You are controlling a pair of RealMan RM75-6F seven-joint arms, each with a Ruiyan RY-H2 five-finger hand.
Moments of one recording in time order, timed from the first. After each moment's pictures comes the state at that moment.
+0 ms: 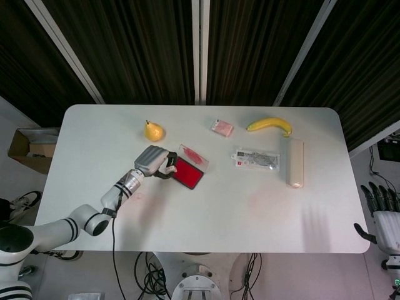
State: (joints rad) left arm -0.84 -1.61 -0.13 -1.17 1.37 0.83 -0.25; right arm 0.01 -1.18 0.02 -1.36 -1.52 1.48 0.04
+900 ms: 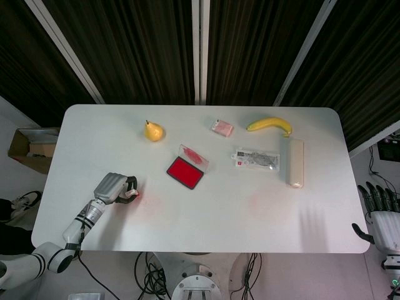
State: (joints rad) left arm -0.56 -1.61 0.05 -1.07 1.47 1.04 -0.31; right arm 0.01 -1.18 0.02 -1.38 -1.52 1.49 0.02
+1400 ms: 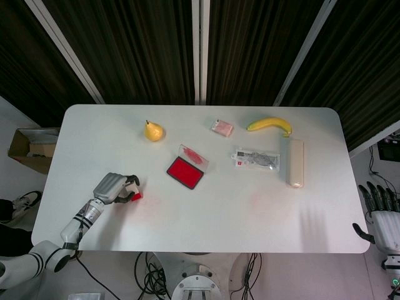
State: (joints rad) left arm -0.56 -1.60 0.05 -1.05 1.52 1.04 -0.36; right arm 0.01 -1.17 0.02 -1.39 -1.52 1.48 0.01
